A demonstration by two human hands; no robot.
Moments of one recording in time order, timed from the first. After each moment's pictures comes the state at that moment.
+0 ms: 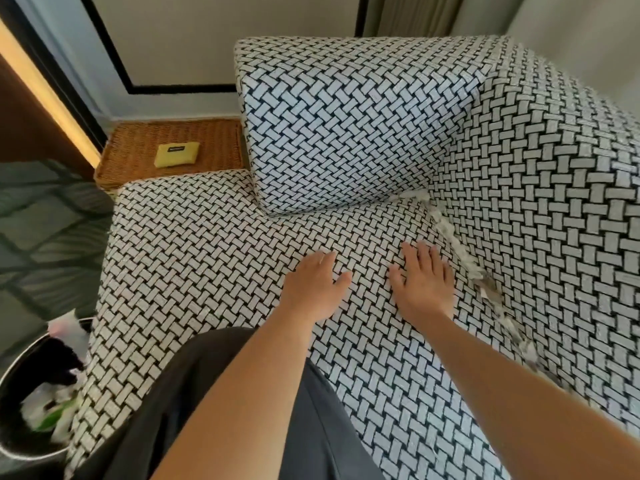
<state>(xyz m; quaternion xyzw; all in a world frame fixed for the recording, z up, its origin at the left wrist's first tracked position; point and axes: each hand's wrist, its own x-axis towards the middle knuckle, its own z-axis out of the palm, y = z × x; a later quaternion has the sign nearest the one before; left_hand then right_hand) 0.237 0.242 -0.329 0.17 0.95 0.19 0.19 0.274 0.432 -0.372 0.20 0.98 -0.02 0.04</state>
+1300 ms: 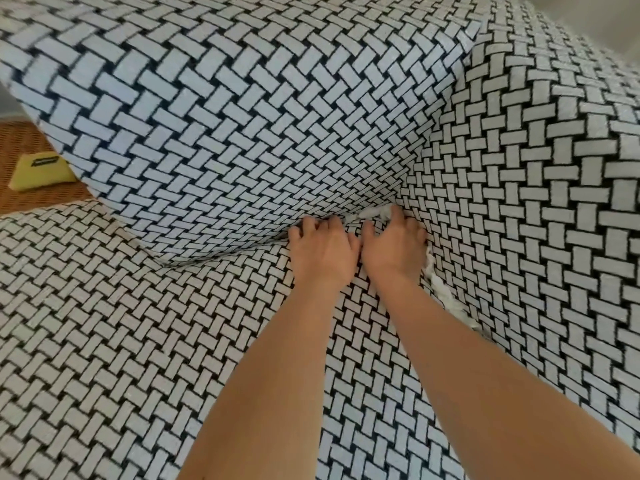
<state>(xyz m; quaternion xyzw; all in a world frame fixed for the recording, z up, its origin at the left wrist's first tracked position) 0.103 0.395 -0.372 0.18 0.98 0.10 0.03 0.129 0.487 -0.375 0.38 0.90 -0.17 -0.12</state>
